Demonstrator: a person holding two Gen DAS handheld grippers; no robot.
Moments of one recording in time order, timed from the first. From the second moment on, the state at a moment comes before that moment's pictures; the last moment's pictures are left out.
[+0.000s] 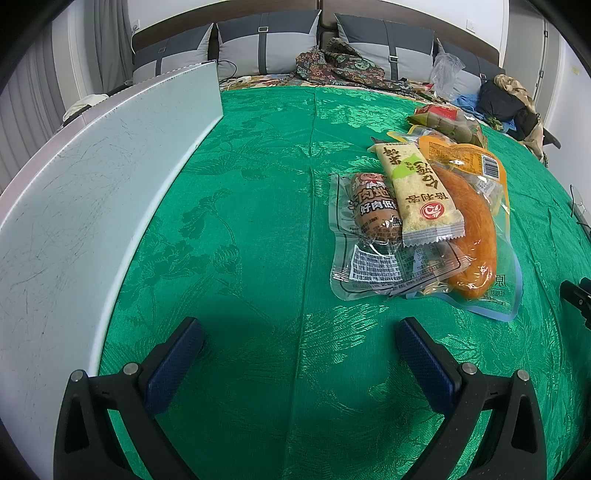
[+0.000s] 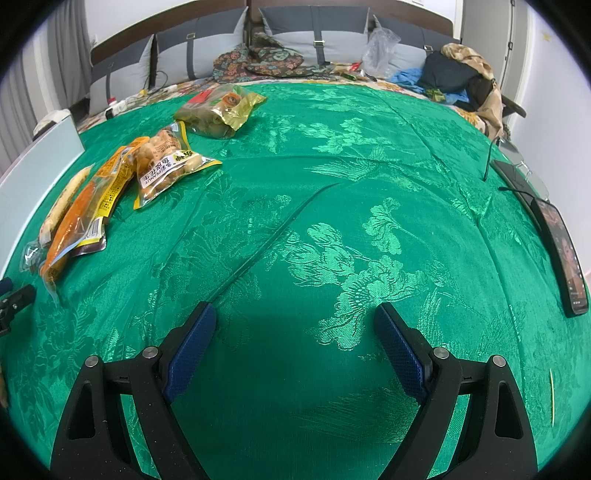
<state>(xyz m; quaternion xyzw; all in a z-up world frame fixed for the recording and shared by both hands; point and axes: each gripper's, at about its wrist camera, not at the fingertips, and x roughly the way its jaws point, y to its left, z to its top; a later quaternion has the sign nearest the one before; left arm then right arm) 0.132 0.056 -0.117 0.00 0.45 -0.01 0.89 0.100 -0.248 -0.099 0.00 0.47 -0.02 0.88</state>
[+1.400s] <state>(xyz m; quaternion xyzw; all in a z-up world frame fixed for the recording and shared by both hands) 0.213 -0.008 -0.070 -0.04 0.50 -0.09 0.86 0.100 -0.248 -0.099 0.00 0.47 -0.02 0.88</state>
